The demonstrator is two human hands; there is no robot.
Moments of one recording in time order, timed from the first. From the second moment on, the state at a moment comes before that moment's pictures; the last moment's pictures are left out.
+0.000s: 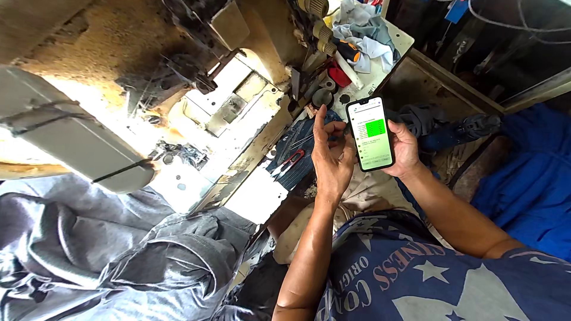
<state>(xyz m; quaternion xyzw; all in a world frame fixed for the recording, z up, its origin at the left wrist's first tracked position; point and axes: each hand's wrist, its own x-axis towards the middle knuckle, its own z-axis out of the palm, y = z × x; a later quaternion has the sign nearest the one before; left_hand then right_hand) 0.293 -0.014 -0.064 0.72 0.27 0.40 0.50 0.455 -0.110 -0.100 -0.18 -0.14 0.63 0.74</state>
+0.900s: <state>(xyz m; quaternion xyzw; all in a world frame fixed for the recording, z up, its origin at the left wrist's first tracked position) 0.289 -0.016 -0.065 0.71 0.24 0.39 0.54 0.453 -0.108 -0.100 -0.18 -0.13 0.62 0.75</state>
